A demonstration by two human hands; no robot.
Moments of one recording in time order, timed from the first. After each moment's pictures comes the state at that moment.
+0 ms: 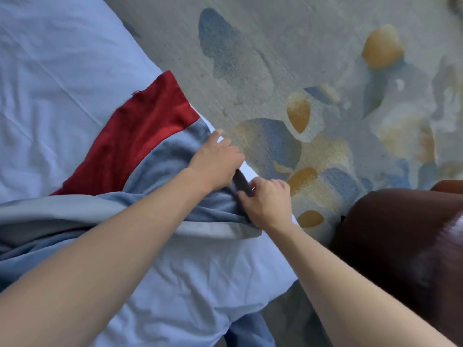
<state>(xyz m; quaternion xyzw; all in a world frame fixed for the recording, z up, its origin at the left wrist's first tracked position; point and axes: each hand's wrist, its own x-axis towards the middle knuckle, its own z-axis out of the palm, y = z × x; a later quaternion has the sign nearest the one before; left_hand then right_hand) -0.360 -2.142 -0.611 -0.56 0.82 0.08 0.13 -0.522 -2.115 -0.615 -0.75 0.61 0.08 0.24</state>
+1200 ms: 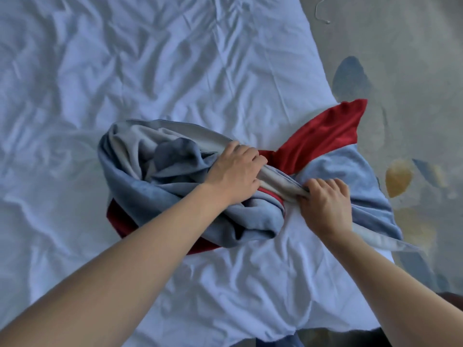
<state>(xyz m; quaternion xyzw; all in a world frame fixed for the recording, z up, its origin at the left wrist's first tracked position) -0.185 -1.905 -0.555 -0.79 0.60 0.11 0.02 -0.379 -2.020 -0.574 -0.93 0.36 0.06 0.09</state>
